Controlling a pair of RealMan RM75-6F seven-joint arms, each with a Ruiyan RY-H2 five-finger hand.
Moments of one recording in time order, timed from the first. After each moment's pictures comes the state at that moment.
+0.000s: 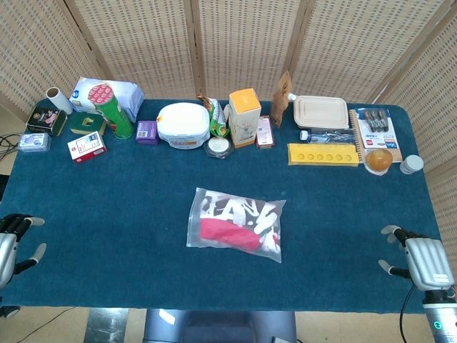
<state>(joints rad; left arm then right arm) -0.05 -1.09 -0.03 -1.69 1.52 1.53 0.13 0.09 -1.10 0.04 -1.61 -1.51 1.44 -0.01</state>
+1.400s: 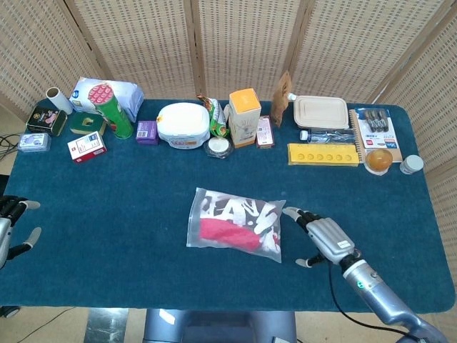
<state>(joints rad) -0.10 -1.01 -0.08 -1.72 1.53 1.52 0.14 0.48 -1.13 0.11 -1.86 -1.43 0.91 0.02</state>
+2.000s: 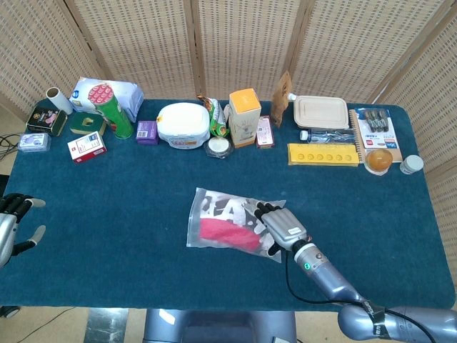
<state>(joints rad) -0.13 -1.03 -0.08 -1.68 1.52 1.48 0.10 0.75 -1.36 0.17 -1.90 -0.86 0.88 -0.49</state>
